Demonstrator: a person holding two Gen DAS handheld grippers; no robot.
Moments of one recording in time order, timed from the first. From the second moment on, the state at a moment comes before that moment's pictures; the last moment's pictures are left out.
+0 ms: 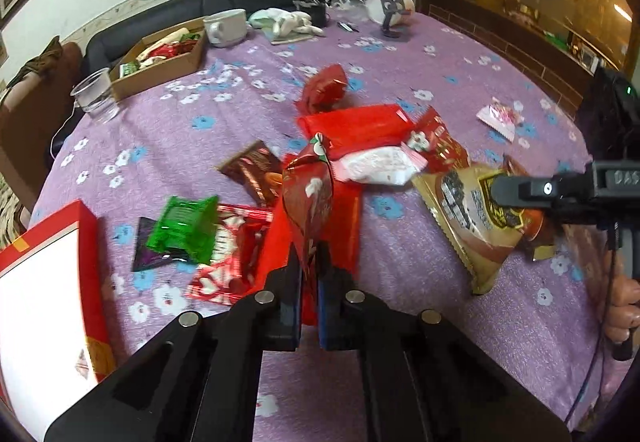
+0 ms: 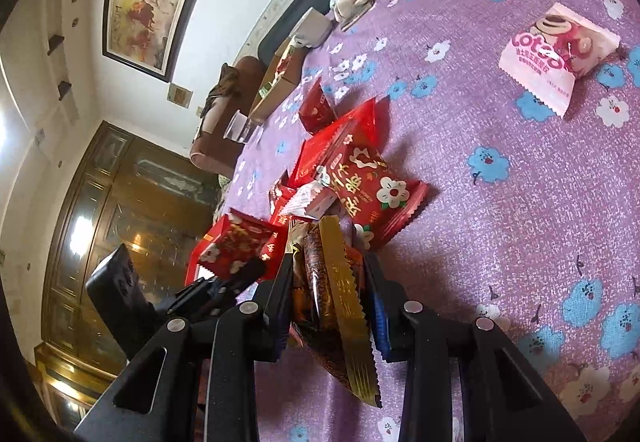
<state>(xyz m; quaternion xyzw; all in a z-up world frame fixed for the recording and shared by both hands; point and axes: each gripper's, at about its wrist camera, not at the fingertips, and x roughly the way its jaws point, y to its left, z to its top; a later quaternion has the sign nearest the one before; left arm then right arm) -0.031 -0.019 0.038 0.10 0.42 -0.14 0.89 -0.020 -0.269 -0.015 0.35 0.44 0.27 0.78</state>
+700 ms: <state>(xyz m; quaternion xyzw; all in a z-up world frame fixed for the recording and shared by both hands) -0.025 0.022 0.065 0.08 0.37 -0.09 0.92 -0.023 -0.264 -0.018 0.36 0.45 0.28 0.77</state>
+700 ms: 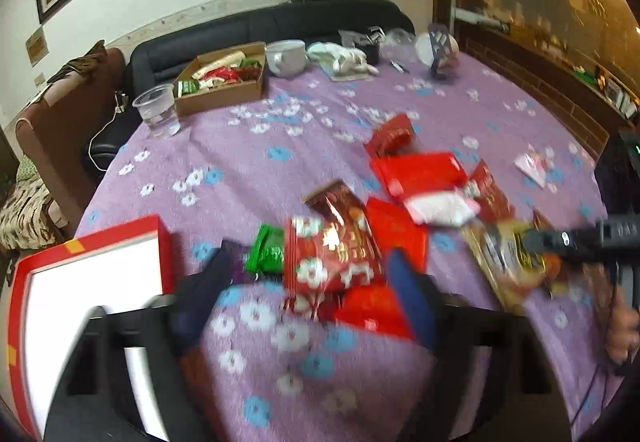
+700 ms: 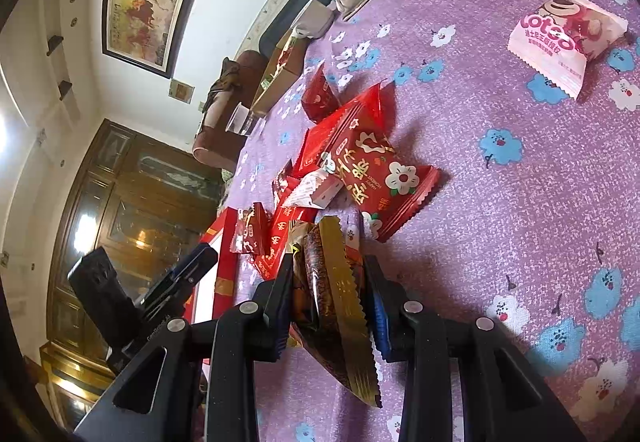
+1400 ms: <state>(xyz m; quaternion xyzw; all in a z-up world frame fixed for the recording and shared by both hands) -0.015 0.009 0.041 0.08 0.39 -0.12 0.91 -0.025 -0.257 -0.017 0.34 0.46 0.28 0.77</state>
